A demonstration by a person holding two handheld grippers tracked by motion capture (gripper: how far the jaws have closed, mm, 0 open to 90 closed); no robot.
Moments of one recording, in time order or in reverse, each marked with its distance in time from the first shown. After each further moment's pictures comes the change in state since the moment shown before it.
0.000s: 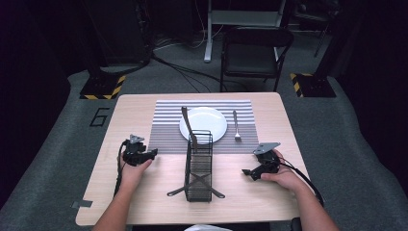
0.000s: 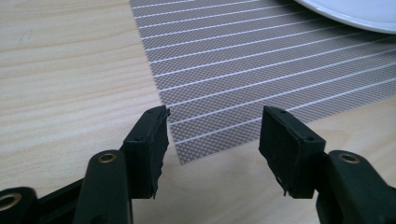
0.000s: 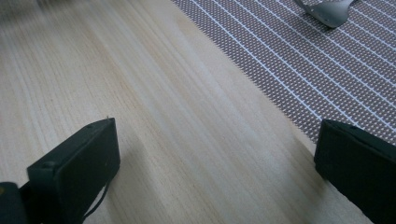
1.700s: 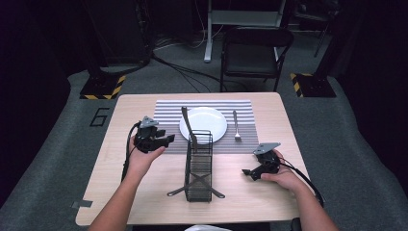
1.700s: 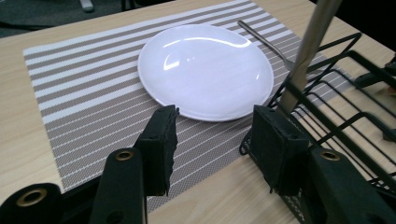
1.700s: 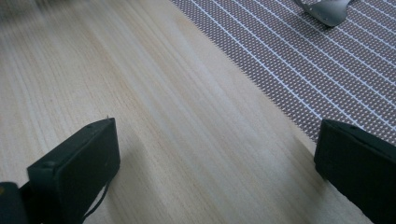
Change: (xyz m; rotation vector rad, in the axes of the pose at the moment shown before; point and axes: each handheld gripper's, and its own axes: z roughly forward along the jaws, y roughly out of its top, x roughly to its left) left arm -0.066 0.081 -0.053 -0.075 -0.202 0.138; right arm 0.001 0.000 0.000 -0.001 -0.008 0.007
